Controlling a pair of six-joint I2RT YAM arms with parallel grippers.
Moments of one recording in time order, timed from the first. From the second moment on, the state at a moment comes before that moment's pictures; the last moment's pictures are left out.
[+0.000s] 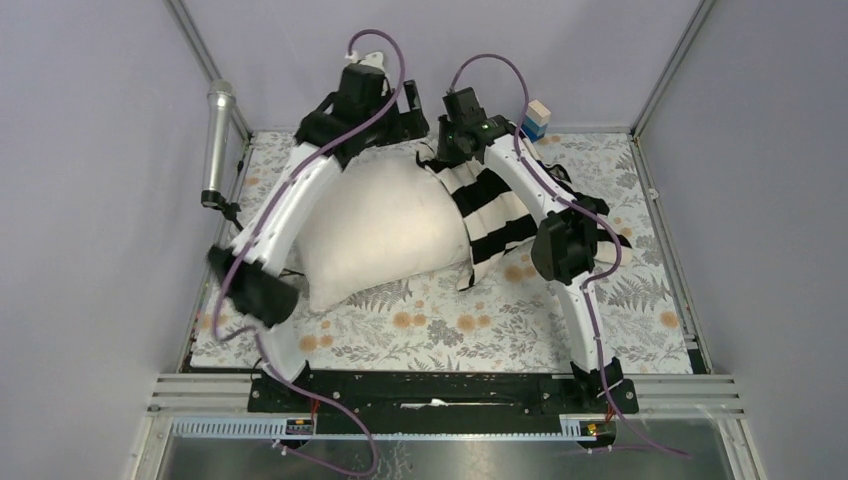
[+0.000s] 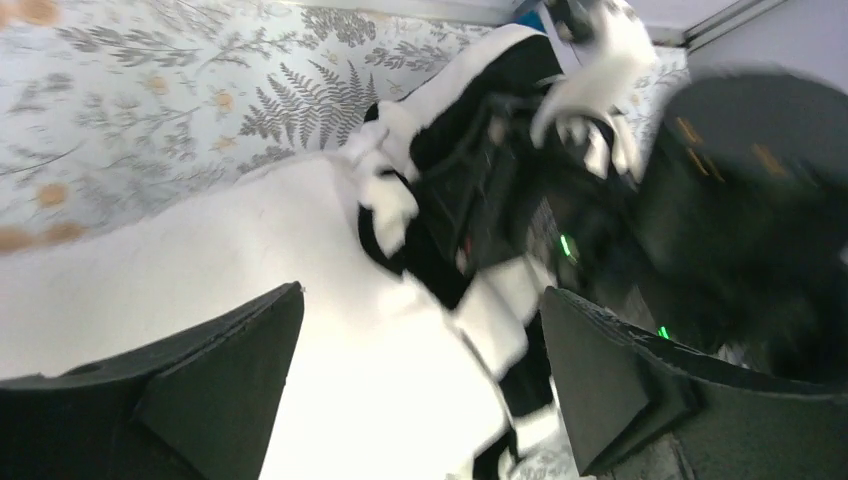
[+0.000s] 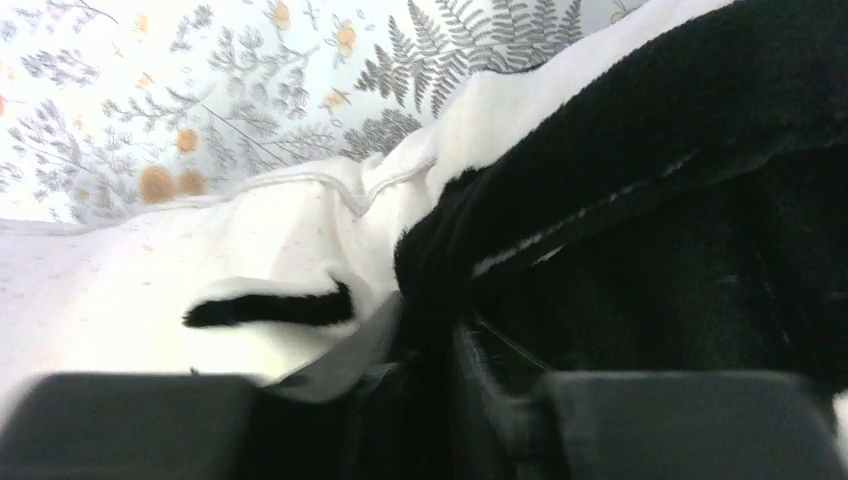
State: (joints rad) left arm -0.45 1.93 2.16 -0.81 -0.01 -0.51; right arm 0.51 2.34 2.31 -0.77 0.04 0.48
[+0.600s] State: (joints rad) left arm -0.27 1.26 1.07 -0.61 -0.29 -0.61; right arm 0.72 1.92 1.98 -0.74 0.34 0.27
